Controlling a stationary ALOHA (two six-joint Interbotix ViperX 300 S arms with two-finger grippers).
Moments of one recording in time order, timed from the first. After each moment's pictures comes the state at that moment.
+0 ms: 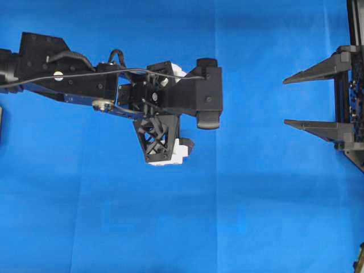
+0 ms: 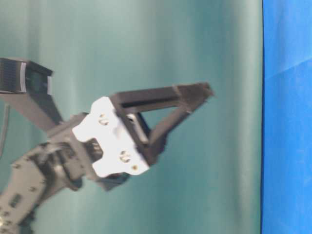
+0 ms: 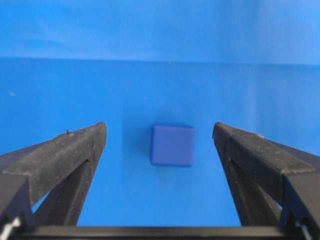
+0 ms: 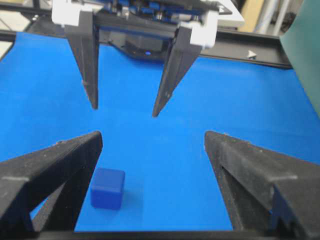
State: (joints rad) left arm -0.04 0.10 0.14 0.01 0.68 -0.07; right arm 0.00 -0.94 1.16 0.00 -0.17 0.04
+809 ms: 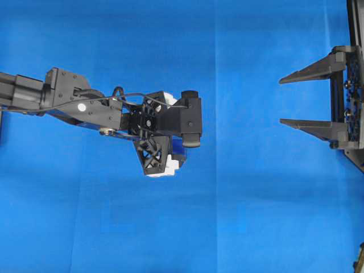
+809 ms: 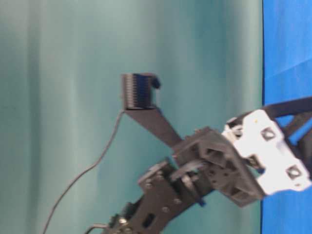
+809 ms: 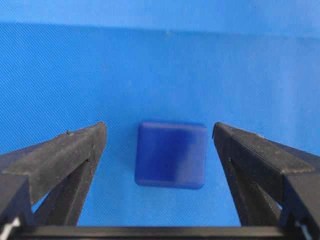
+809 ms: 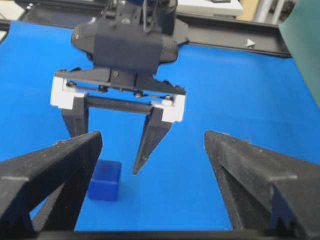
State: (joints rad) left arm -0.06 0.23 0.39 0.01 0.28 -0.11; right arm -0.02 -0.91 1.16 0.00 -0.17 0.04
